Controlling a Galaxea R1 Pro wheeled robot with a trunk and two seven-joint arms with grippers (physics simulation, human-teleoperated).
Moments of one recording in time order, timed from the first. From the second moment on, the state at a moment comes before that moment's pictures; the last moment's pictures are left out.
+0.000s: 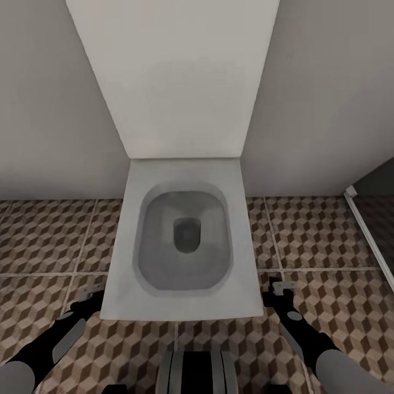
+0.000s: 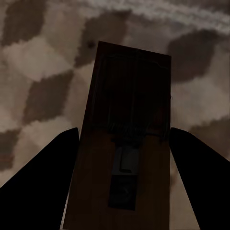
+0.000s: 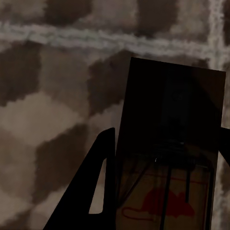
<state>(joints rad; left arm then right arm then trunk) -0.57 0.35 -0.43 -0.64 0.76 0.06 0.20 -0.64 -0.13 0.26 -0.43 -0.17 -0.14 -0.11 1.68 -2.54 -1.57</state>
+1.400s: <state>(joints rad) -0.57 0.43 -0.27 -0.83 0.76 0.12 0.01 -0.64 -0.13 0.25 -0.55 -0.18 -0.13 -0.11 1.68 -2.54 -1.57</state>
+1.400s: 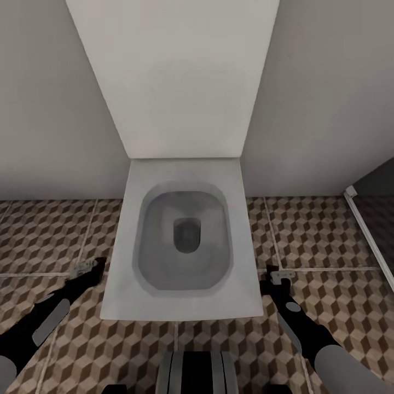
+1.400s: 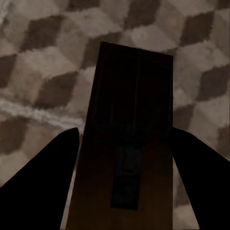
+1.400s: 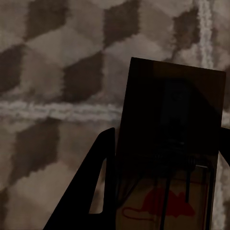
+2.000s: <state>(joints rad) -0.57 0.43 -0.20 -0.75 0.76 0.12 -0.03 -0.70 -0.14 0.25 -0.57 -0.14 0.00 -0.11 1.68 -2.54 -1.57</state>
